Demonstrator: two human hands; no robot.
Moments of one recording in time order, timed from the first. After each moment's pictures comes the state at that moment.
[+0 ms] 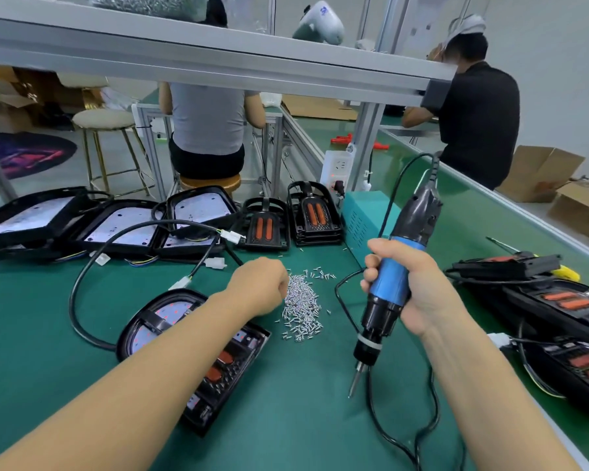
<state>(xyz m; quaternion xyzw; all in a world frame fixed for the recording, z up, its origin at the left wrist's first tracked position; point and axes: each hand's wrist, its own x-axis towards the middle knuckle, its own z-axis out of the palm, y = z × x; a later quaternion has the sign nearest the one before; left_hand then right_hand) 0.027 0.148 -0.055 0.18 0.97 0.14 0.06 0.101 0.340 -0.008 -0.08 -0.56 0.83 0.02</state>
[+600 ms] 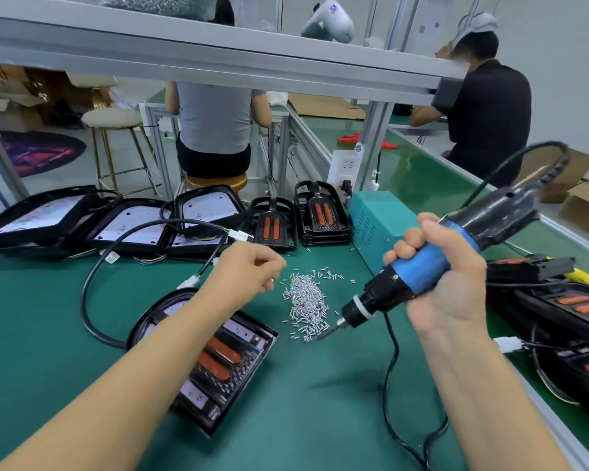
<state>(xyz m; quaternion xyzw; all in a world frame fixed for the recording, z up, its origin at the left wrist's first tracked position) 0.043 0.119 -0.041 0.07 0.84 0.53 0.03 0.112 0.327 0.008 0.00 -0.41 0.90 0.18</state>
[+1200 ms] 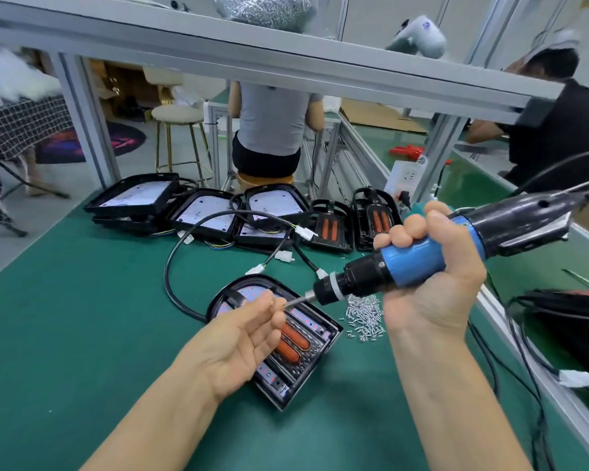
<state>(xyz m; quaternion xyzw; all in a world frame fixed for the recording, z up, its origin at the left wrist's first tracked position) 0.142 0.048 -0.051 -0.22 0.38 0.88 0.16 0.122 0.216 0.020 0.10 -0.34 0.92 0.18</state>
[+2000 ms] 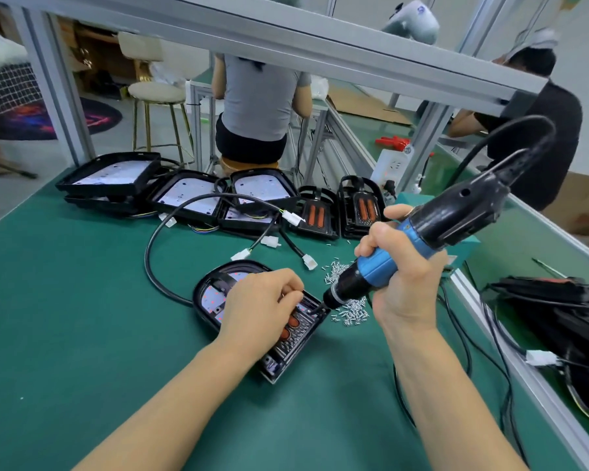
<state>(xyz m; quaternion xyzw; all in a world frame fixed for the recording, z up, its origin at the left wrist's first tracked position) 0.121 0.077 -0.077 0.06 0.86 0.51 -0.06 0.111 0.227 -0.009 0.09 -0.57 0.78 0.25</state>
